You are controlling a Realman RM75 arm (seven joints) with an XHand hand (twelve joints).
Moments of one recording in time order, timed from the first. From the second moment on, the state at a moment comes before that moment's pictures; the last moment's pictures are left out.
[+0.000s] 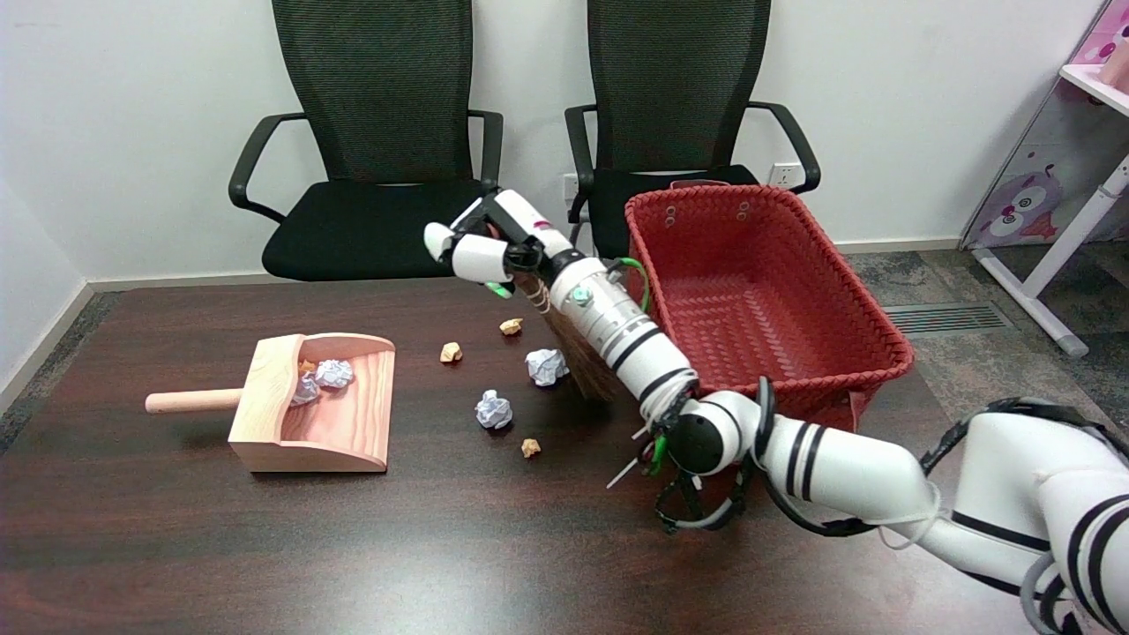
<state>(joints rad) 0.61 -1.20 0.54 -1.10 1.26 -0.63 -2.56</state>
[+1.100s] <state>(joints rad) 0.69 -1.43 0.62 -0.82 1.09 -0.48 -2.48</state>
